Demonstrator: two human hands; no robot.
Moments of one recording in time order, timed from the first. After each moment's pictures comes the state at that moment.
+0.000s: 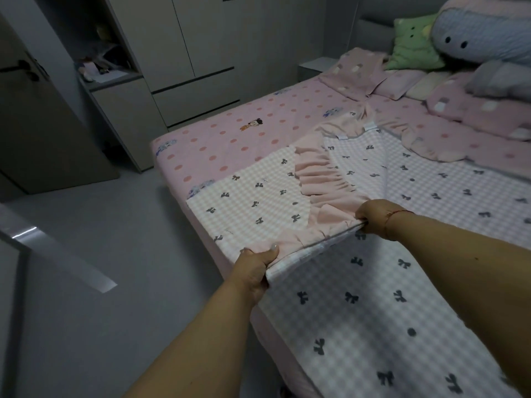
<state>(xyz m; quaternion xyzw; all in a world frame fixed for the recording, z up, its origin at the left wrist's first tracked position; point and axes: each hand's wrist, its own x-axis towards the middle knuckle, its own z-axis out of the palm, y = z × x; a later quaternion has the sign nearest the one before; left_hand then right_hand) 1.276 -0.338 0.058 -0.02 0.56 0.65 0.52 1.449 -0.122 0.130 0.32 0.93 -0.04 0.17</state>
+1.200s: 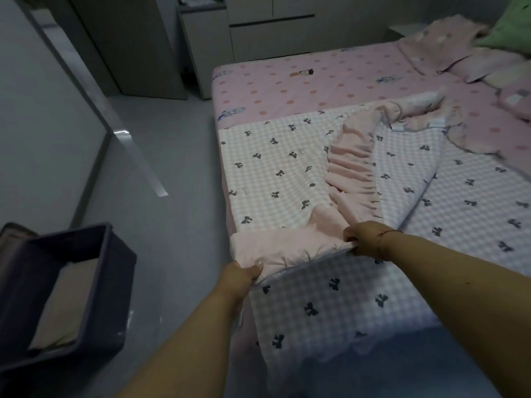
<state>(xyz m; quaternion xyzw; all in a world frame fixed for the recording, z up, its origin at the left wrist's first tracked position) 1.638 -0.439 -0.007 -0.09 0.67 0.66 0.33 1.716 -0.160 0.064 0.11 0.96 -0.07 0.25</state>
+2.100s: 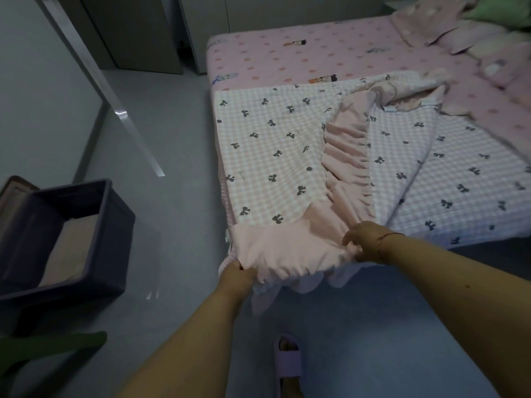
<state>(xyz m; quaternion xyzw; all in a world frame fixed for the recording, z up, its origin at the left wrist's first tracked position) 1.824 -0.499 -0.045 -0.08 0.76 0.56 0.33 1.899 -0.210 0.013 0.09 0.95 -0.02 0.30</state>
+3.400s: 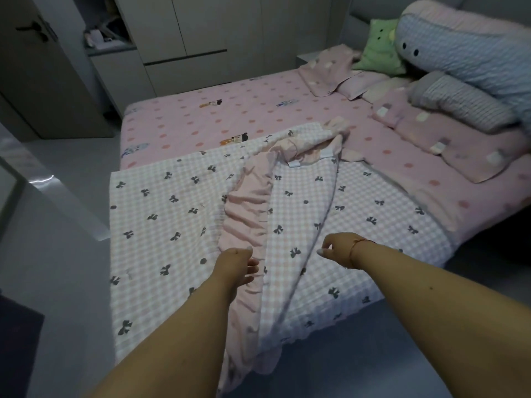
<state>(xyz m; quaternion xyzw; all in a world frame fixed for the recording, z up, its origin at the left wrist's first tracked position) 1.798 -0.127 0.080 -0.03 0.73 0.57 0.39 1.920 0.077 0.107 0.28 0.90 -0.17 0.27</state>
